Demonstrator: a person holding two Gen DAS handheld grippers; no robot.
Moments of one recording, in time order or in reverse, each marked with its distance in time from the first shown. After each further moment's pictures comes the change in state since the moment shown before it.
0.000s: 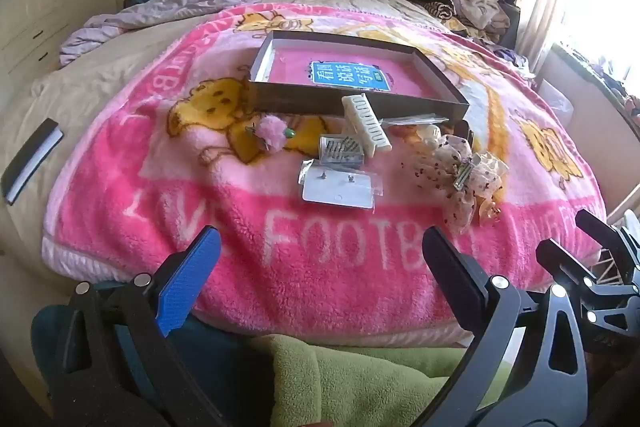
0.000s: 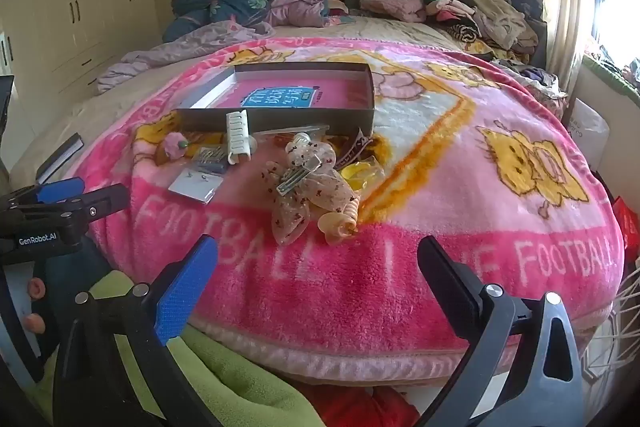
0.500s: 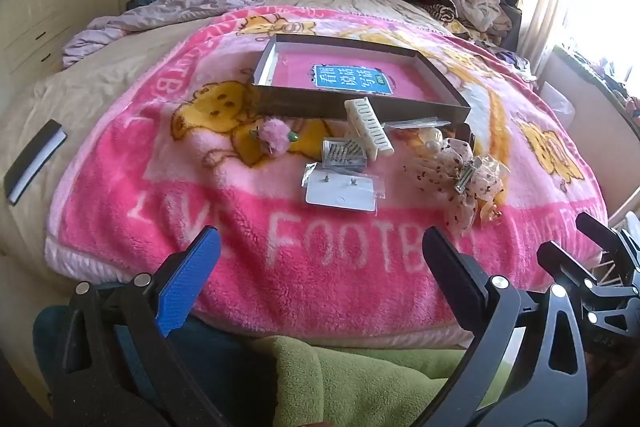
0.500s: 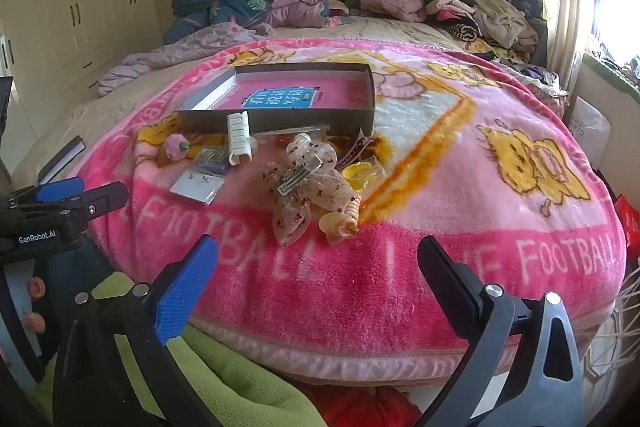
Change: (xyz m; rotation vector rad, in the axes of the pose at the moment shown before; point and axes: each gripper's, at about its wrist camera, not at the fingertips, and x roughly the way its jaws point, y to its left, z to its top) left arm -0.002 0.003 0.005 -0.001 -0.002 0.002; right arm 0.000 -0.002 0.000 0.011 -0.001 0.009
